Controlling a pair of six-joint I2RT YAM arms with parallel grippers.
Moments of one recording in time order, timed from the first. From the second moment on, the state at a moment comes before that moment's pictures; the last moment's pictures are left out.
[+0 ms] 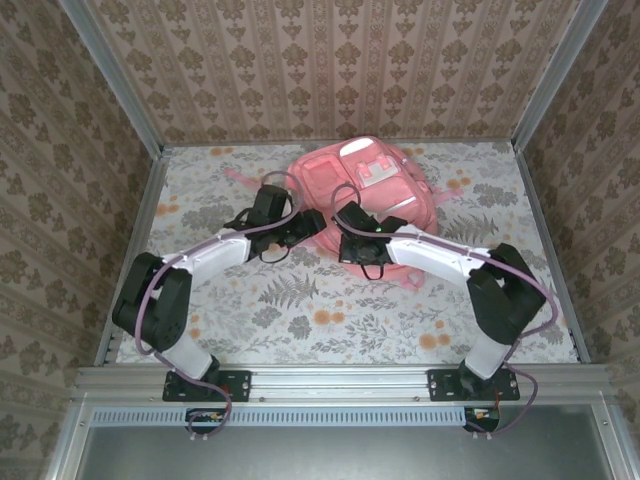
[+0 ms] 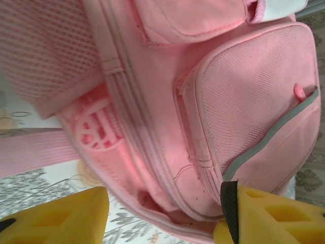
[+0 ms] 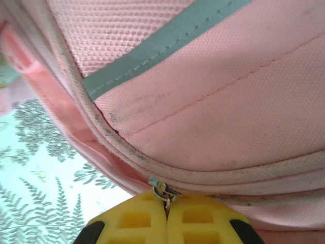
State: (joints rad) left arm -0.56 1.62 0.98 -0.08 0.35 -0.85; right arm 0.70 1.68 1.18 -0.58 0.17 0.79
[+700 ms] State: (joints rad) left arm -0.61 1.83 1.09 0.07 0.43 -0.97; right arm 0.65 1.62 1.07 -0.43 0.01 0.78
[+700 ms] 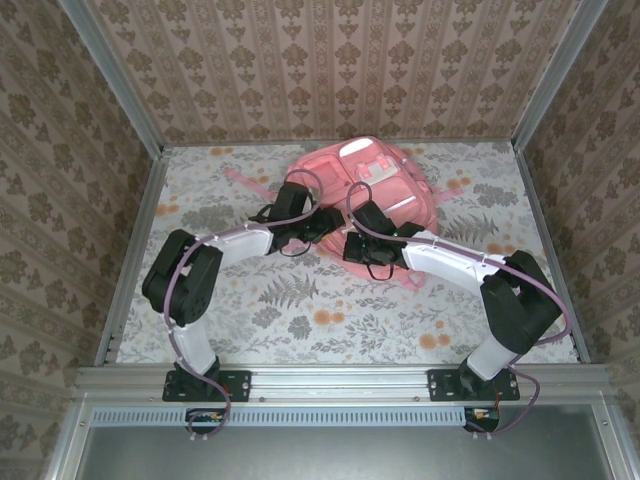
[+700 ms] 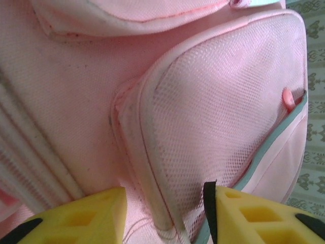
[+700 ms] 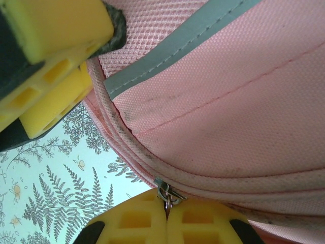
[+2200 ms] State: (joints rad) left arm -0.29 1.35 0.82 -0.22 0.33 -0.86; right arm 0.74 1.80 1.37 -0.48 -0.20 0.59
